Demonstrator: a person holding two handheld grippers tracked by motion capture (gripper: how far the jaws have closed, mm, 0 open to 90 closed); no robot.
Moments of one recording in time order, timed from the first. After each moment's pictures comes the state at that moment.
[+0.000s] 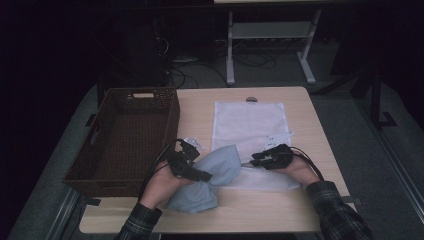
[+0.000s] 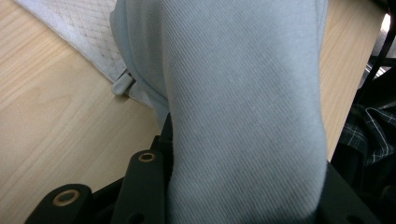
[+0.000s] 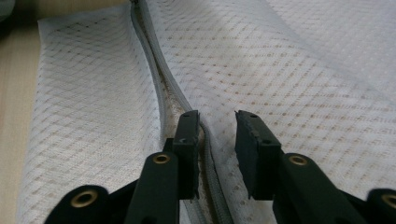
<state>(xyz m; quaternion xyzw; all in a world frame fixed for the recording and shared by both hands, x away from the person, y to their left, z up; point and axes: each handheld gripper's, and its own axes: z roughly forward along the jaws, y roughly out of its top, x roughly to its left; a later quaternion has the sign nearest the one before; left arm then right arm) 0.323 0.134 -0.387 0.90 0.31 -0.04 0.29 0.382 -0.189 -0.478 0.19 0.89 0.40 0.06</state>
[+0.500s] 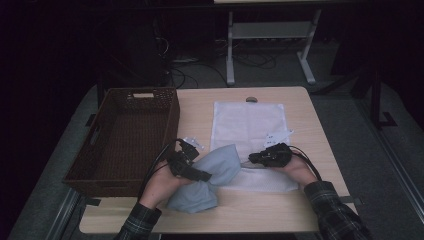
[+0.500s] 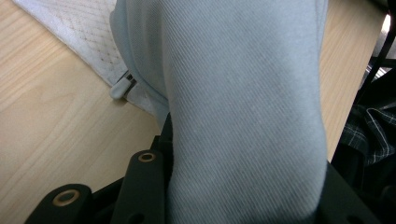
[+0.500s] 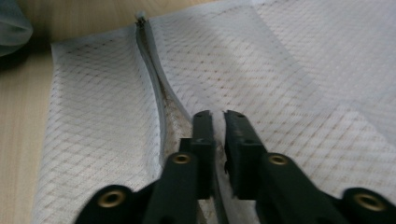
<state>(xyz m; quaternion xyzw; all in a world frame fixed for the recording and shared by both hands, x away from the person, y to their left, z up) 0.323 0.135 -0.386 0.90 0.31 -0.04 0.29 0.381 -0.184 -0.470 0.20 0.88 0.42 0.06</state>
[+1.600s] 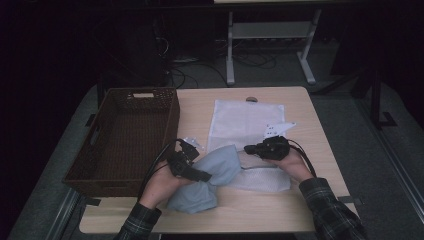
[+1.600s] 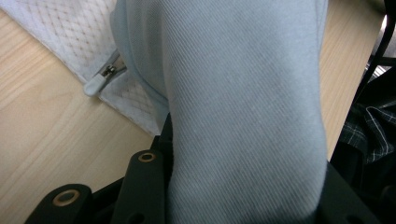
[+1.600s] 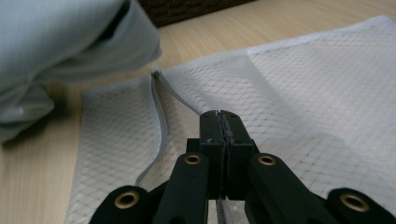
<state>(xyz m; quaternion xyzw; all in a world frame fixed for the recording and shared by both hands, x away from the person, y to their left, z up) 0.323 0.135 -0.386 0.90 0.31 -0.04 0.29 0.389 -0.176 -0.447 0.22 0.85 0.48 0.06</state>
